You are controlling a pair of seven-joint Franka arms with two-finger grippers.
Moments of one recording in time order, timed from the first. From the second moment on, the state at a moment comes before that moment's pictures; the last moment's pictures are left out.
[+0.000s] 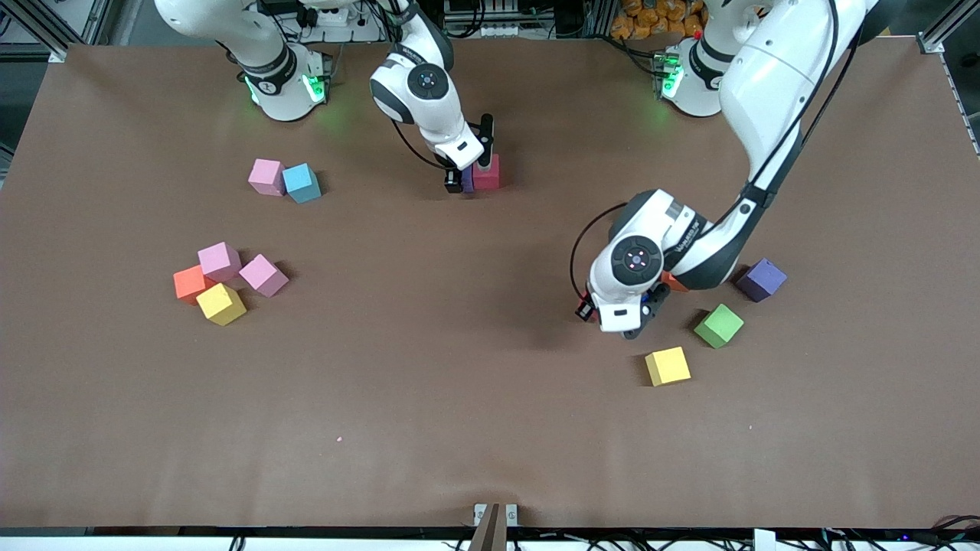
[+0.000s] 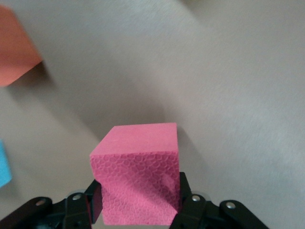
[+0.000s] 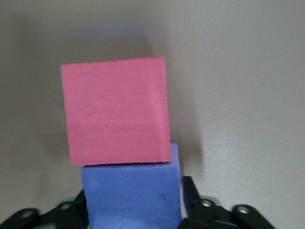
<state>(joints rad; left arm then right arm) -0.12 0.67 -0.47 -1.67 0.25 2.10 -1.60 0.88 0.34 0.15 -2.38 0.10 2.74 -0.58</state>
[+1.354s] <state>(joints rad) -0.12 0.50 -0.61 -1.92 0.16 2.11 -2.19 0.37 0.03 0.14 -2.34 0.10 2.30 -0.70</state>
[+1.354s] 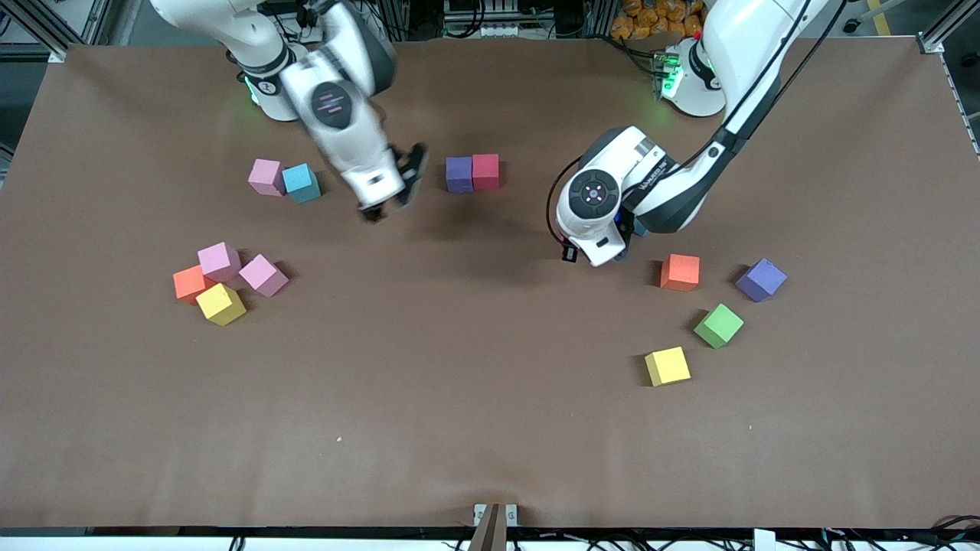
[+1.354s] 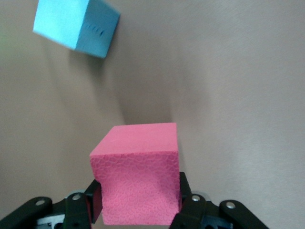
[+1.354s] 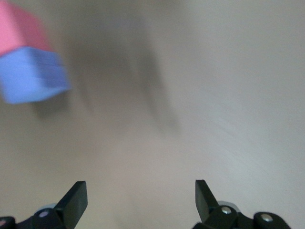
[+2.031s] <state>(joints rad) -0.12 0.49 -0.77 -2.17 0.16 2.40 -2.41 -0.02 0.03 0.08 -2.31 0.06 2.29 -0.82</state>
